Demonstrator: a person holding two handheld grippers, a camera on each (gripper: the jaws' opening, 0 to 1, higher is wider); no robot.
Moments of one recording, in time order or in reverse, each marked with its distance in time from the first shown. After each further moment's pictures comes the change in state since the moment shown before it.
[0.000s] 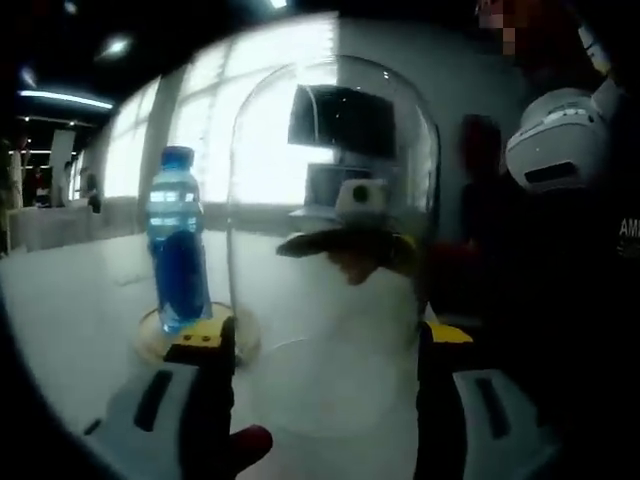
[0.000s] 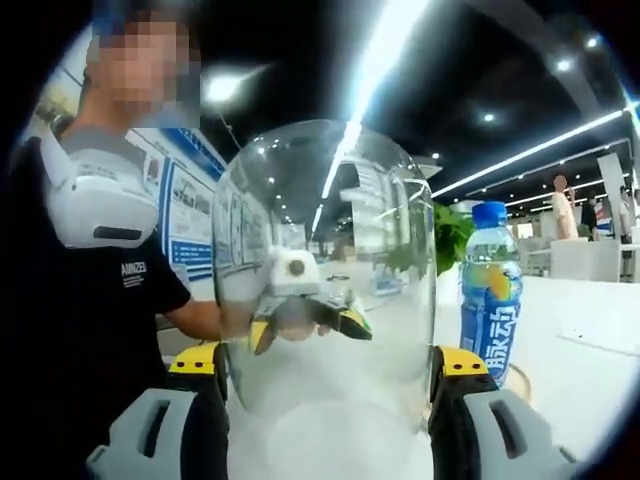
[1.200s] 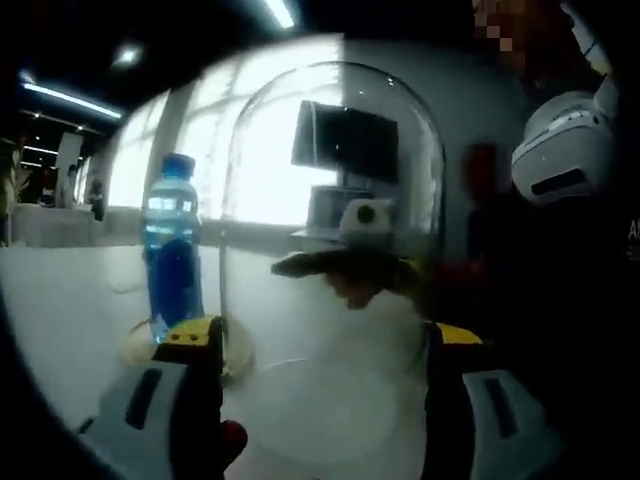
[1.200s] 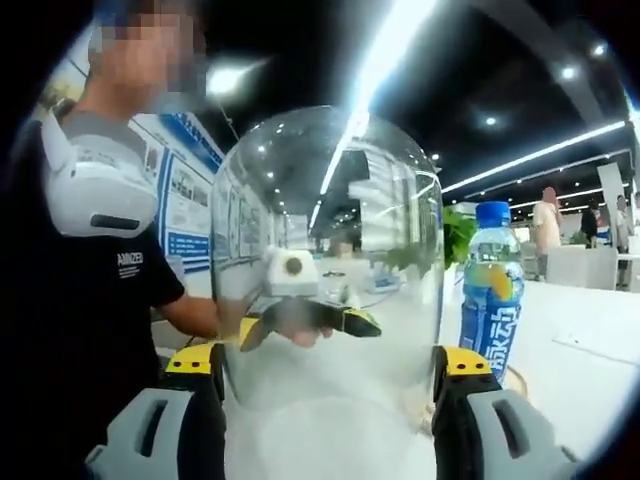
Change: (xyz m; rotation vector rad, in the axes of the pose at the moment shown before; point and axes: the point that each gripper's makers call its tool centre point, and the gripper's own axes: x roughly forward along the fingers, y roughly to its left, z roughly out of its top) left arm 0.013 -0.001 0.010 -0.035 -0.097 0.009; right arm 0.006 0.001 -0.006 -0.053 0.039 -0.006
